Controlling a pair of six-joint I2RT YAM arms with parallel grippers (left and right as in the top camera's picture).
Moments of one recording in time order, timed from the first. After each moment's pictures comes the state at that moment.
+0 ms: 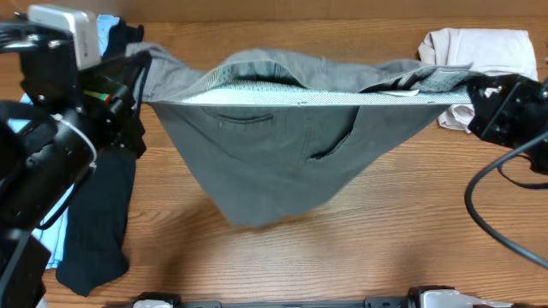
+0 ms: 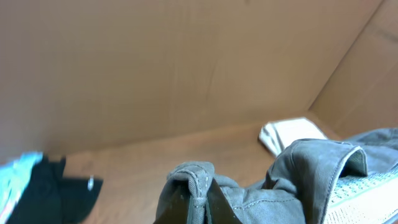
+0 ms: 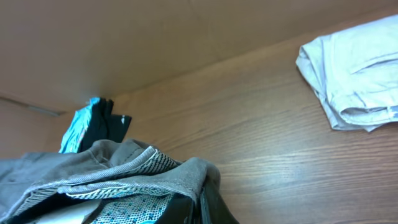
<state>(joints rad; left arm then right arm) -0.10 1.31 2.28 -1.24 0.31 -0.11 0.04 1.44 2.45 -1.64 -0.17 0.38</state>
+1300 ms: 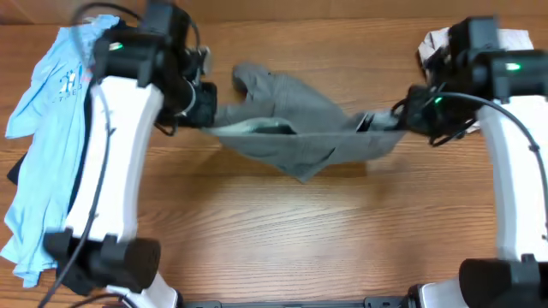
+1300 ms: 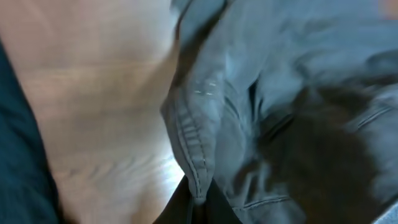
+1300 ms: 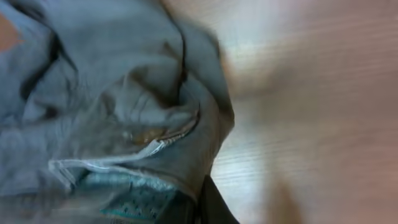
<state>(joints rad) -0.18 1.82 1.99 -1.60 0.16 -0.13 0.04 1.66 1.77 -1.52 -0.20 0.25</state>
